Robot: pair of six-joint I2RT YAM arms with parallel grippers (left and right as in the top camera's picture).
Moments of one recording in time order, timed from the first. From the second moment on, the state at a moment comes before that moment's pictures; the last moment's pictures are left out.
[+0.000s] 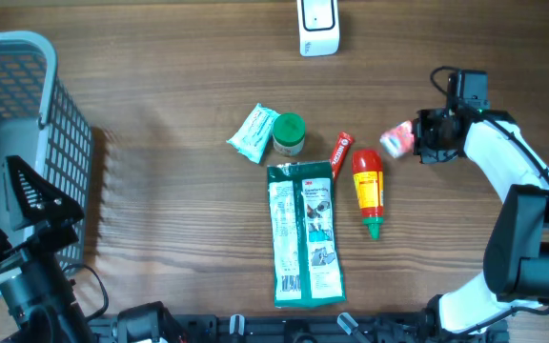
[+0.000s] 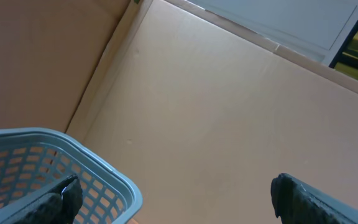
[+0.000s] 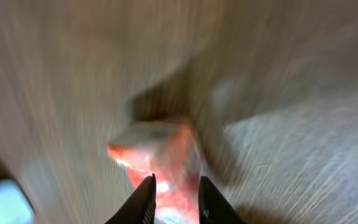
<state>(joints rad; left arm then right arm) 0.25 0.33 0.91 -0.29 -0.21 -0.47 -0.09 1.78 1.08 -0.54 -0.13 1.47</state>
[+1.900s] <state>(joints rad) 0.25 0.33 0.91 -0.29 -0.21 -0.47 -0.14 1.90 1.10 -0.38 -0.34 -0.29</state>
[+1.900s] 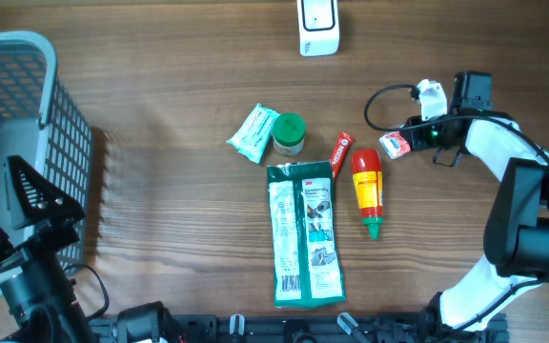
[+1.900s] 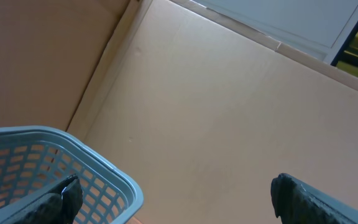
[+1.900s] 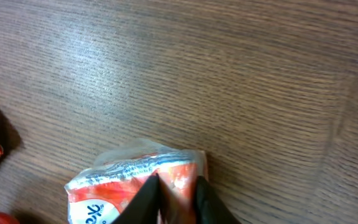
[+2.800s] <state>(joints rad) 0.17 0.33 0.91 -0.36 -0.21 -0.47 -0.14 1.93 1.46 -1.44 -0.93 0.59</state>
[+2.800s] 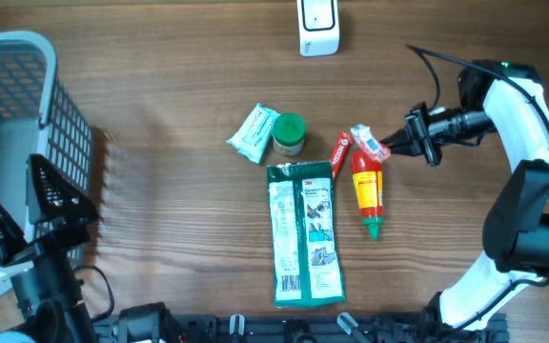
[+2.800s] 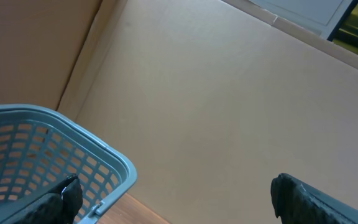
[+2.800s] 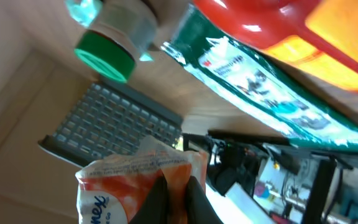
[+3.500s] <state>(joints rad) 0.05 0.33 0.91 -0.38 -0.21 -0.47 0.30 1.85 1.46 -1.45 -0.49 0.77</state>
